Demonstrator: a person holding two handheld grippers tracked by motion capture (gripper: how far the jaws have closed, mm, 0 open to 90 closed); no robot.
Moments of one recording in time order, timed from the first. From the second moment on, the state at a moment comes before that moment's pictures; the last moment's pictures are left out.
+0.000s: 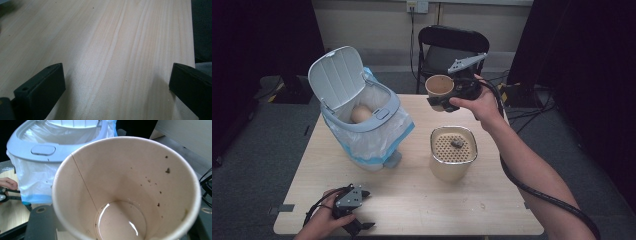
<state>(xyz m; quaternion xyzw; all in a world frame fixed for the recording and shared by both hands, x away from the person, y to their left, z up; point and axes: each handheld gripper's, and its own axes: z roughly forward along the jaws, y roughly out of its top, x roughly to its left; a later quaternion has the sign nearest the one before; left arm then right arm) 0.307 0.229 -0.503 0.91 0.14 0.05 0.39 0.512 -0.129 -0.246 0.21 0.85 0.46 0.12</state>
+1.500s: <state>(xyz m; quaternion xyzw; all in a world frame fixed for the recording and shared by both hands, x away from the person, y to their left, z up) 0.306 0.229 -0.502 0.91 0.14 0.05 0.39 0.526 -0.033 -0.207 0.17 0.86 0.47 0.11</state>
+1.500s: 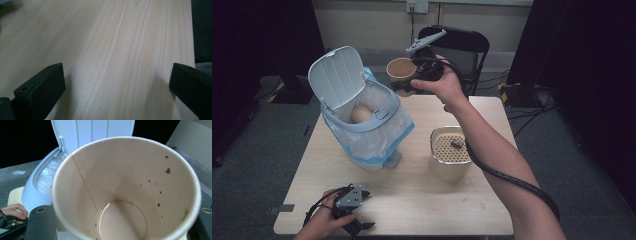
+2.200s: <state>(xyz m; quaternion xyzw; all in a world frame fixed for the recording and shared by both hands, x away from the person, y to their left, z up) 0.306 0.229 -0.502 0.91 0.14 0.05 0.38 0.528 0.028 -0.216 0.15 0.86 0.47 0.09</state>
